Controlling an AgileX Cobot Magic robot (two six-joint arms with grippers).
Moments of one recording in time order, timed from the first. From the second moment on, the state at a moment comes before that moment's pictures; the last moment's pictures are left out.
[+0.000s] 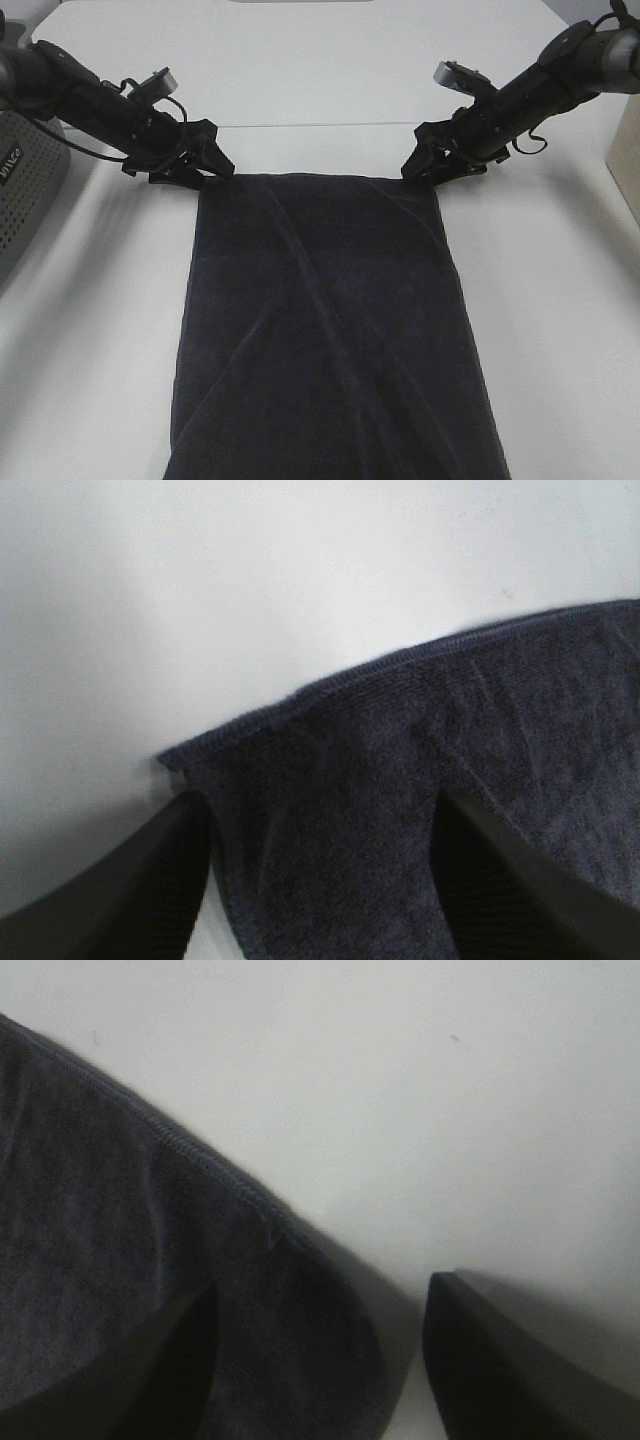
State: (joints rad) left arm -0.07 2.56 -1.99 -0.88 0.84 0.59; right arm 0.04 2.53 -1.97 0.69 0.88 -0.69
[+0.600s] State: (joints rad) left arm -0.07 2.57 -1.99 -0.85 0.73 0.60; right arm 0.06 2.53 -1.98 0.51 0.66 -0.55
